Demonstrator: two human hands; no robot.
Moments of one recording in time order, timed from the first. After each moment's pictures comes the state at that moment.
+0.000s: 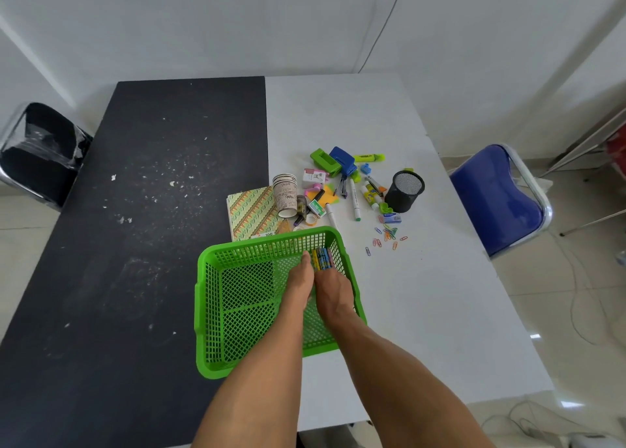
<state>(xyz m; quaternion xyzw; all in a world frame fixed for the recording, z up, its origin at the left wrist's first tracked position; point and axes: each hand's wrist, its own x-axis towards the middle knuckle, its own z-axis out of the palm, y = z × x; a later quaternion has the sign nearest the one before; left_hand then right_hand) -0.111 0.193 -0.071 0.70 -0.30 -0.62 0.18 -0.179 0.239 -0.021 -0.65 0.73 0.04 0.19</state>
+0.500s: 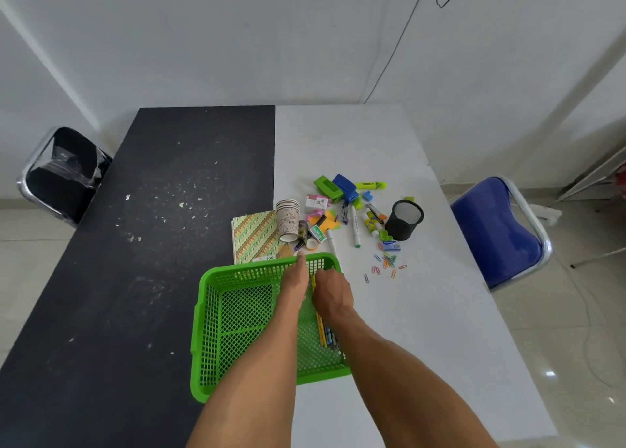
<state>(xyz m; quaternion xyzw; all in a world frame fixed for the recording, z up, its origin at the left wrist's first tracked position) -0.116 0.155 -0.033 0.71 -0.31 -0.59 0.22 -0.196 0.200 0.013 -0.66 0.73 0.02 0.20</state>
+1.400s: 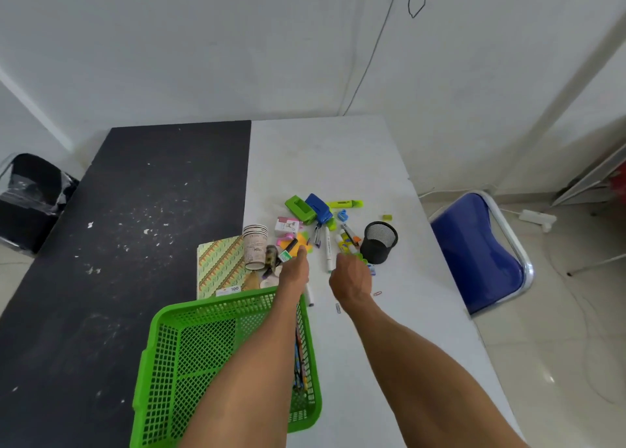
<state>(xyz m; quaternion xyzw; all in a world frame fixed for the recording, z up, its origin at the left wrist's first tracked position) -0.212 0.075 -0.014 0.71 -0.36 -0.56 0.22 -0.326 0.108 0.003 -0.61 0.77 -0.04 0.17</state>
